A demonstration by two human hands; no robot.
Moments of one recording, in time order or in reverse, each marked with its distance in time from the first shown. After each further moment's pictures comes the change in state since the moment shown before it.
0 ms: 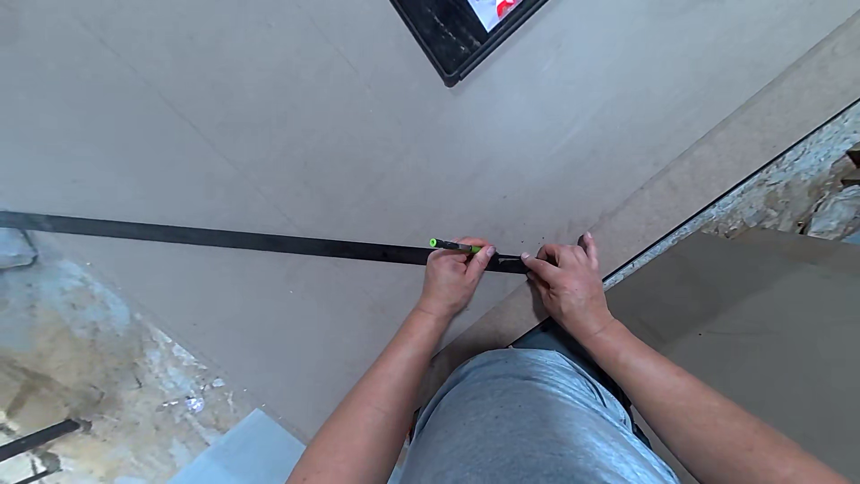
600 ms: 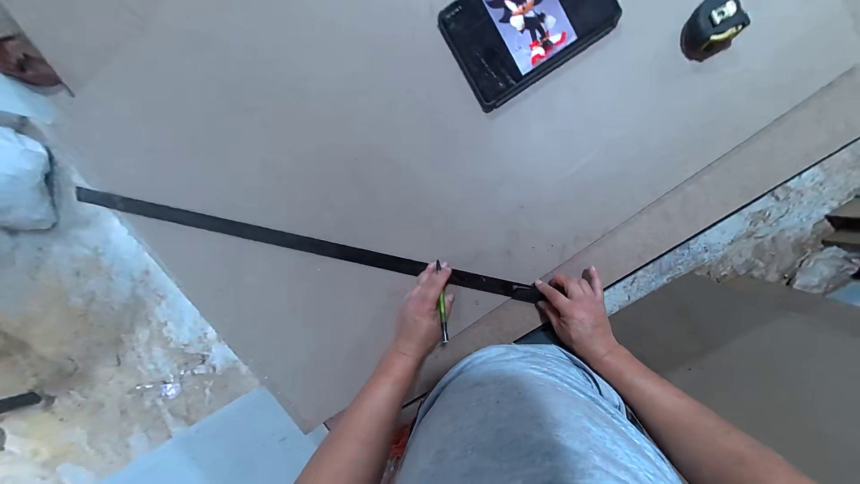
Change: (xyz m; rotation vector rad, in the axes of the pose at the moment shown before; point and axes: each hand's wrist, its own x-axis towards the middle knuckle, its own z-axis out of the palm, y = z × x) left_hand -0.103 -0.035 -0.040 0.426 0.028 -0.042; right_hand -0.046 0.013 0.002 -0.079 -0.030 -0.137
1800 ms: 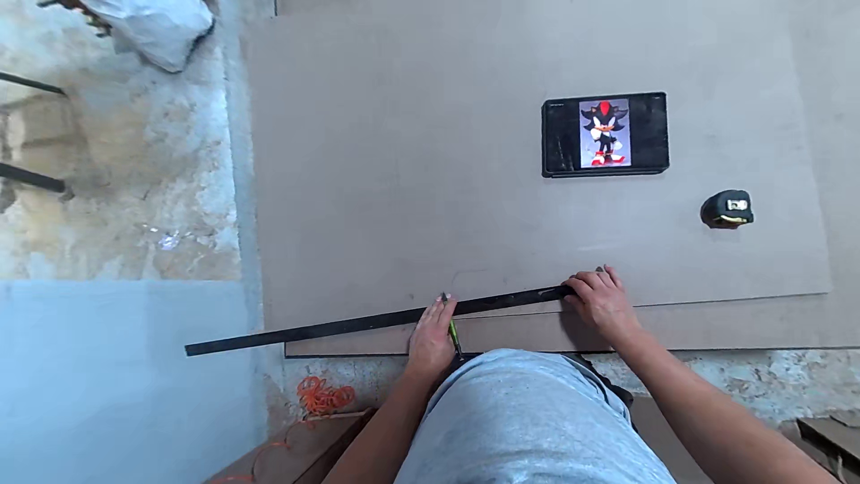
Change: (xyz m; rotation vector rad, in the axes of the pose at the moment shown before) left_hand -0.043 0.104 0.087 0.099 0.212 -0.543; right_hand 0.143 0.136 -0.077 -0.135 -0.193 -0.553
